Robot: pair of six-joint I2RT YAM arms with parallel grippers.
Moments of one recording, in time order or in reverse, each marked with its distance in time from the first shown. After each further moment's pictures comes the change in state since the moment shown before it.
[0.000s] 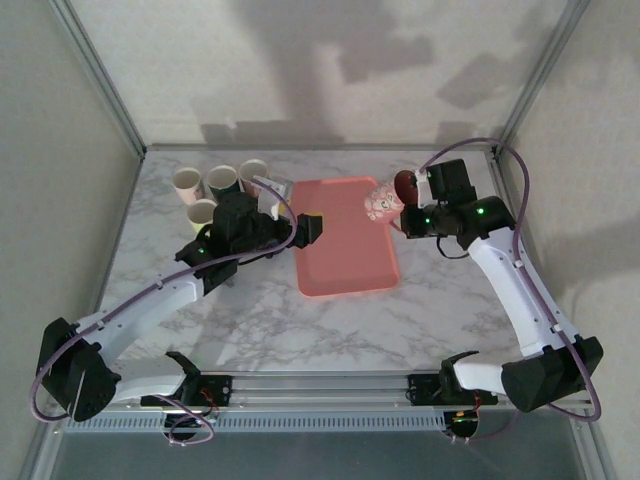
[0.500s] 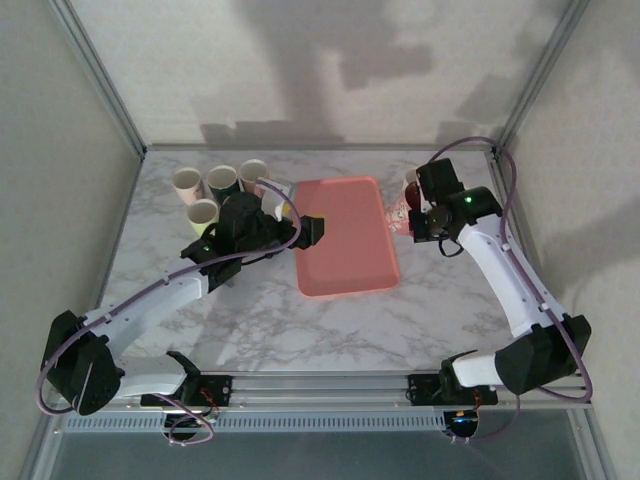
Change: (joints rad) left arm 0.000 0.038 0.000 -0.006 0.000 0.000; right arm 0.000 0.104 0.027 -0.119 0.225 0.010
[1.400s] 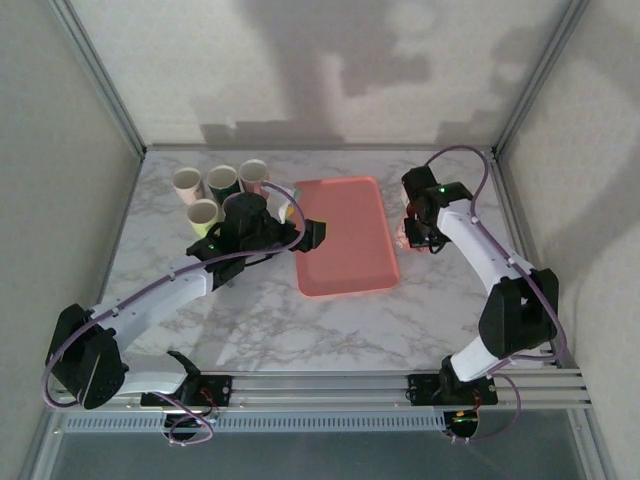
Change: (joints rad) left arm 0.000 0.034 0.000 -0.026 0.000 0.019; right arm -0.030 0.197 -0.073 0.048 0.087 0.049
